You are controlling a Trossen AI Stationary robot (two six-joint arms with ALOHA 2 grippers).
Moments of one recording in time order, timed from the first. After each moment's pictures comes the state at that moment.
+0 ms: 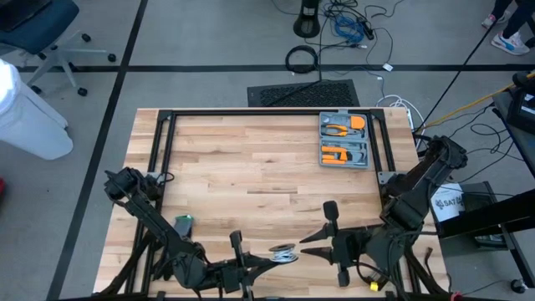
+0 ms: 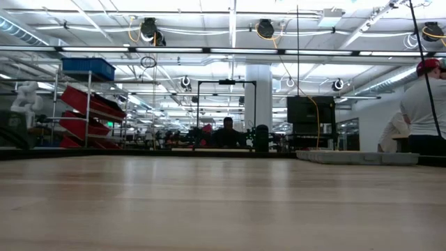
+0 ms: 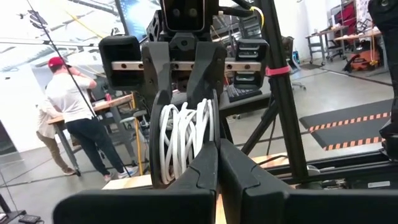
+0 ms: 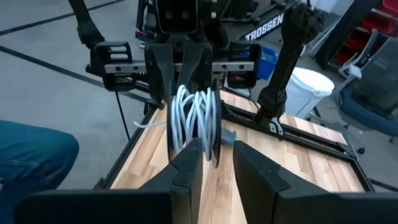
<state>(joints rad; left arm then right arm) -0.79 1.88 1.36 0.82 -0.93 0.51 0.79 1.46 1.46 -0.37 0.66 -0.01</state>
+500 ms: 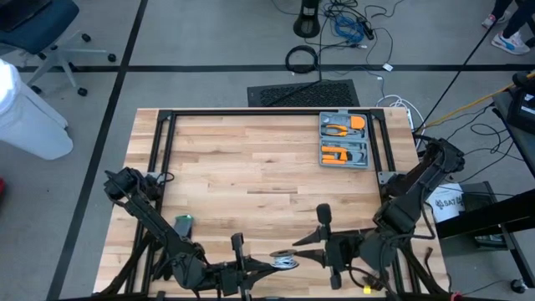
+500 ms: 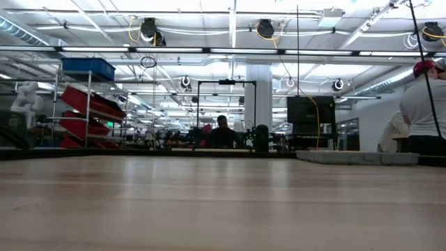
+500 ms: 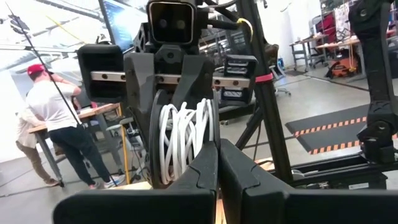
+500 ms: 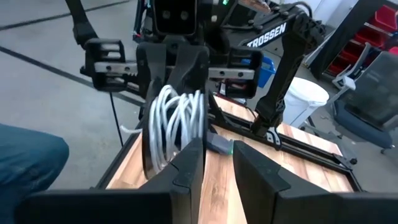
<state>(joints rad) -0.79 1.88 1.36 0.82 -0.87 0.50 0.77 1.50 1.46 -0.28 0.66 -0.09</state>
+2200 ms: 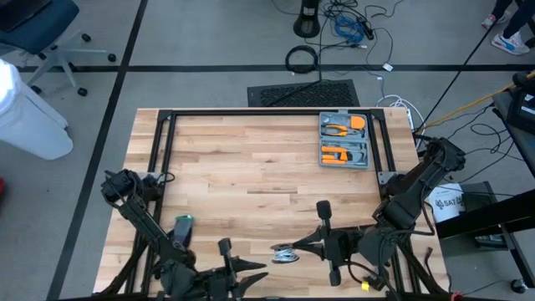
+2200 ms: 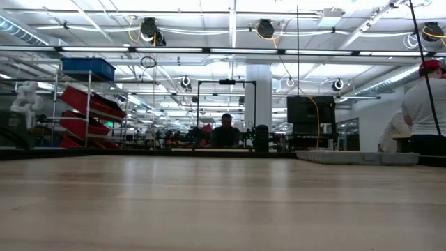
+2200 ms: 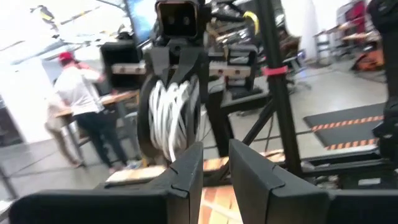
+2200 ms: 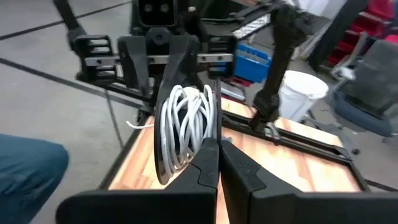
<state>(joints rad) -0.86 1.88 1.36 0.86 -1.03 0.54 0.75 1.49 1.46 -0.29 0.65 -0.03</state>
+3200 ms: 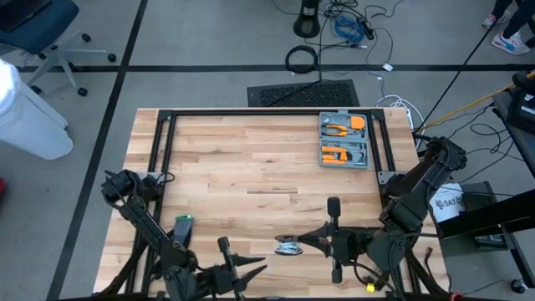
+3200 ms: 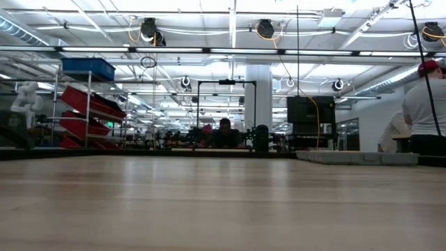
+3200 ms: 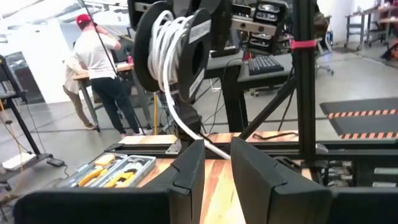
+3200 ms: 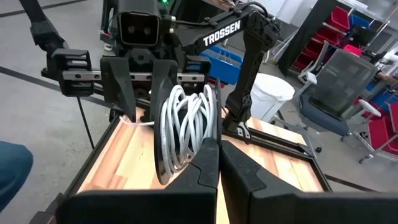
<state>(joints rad) -0.86 1.88 1.36 0.71 -1.15 0.32 0.79 1.48 1.46 -0.30 0.82 -0.07</state>
